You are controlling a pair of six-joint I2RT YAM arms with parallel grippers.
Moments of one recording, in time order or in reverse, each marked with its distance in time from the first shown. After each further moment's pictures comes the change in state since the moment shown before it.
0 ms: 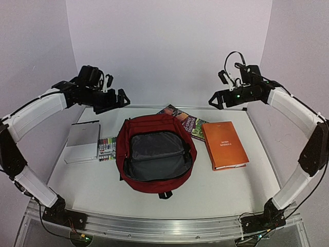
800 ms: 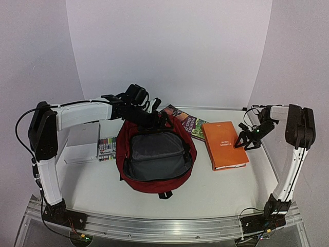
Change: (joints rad) left arm -0.236 0.386 0.120 0.179 0.292 -0.068; right arm -0.500 0.453 -0.068 -0.429 -0.288 -0.374
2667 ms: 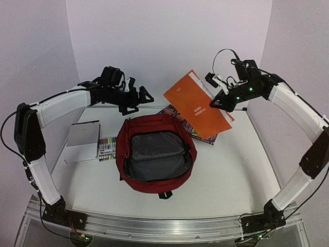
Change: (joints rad) left arm 0.176 -0.111 0.044 -0.011 -0.033 -0.137; right arm 0.594 -0.478 0.177 0.210 0.250 -0.055
